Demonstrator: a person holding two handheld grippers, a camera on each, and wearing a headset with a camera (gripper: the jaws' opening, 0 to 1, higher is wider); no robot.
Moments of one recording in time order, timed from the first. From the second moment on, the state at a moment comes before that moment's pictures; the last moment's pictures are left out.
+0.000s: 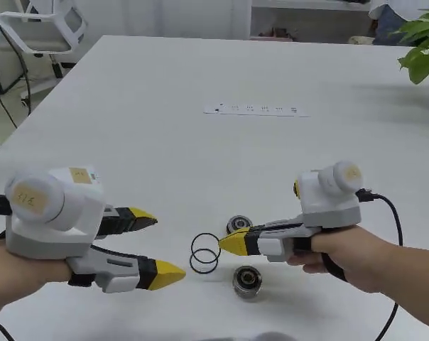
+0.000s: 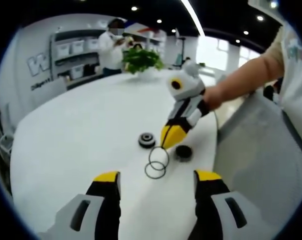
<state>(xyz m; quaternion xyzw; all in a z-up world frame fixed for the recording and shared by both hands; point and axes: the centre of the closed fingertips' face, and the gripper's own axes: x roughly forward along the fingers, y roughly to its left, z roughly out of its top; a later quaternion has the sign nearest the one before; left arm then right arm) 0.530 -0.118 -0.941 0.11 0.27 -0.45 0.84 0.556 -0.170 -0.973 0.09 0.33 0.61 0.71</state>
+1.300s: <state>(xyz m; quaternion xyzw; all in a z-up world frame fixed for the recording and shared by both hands) 0.526 -0.105 -0.951 0.11 0.29 -0.43 0.85 0.562 -0.172 -1.012 0.05 0.37 0.58 0.72</state>
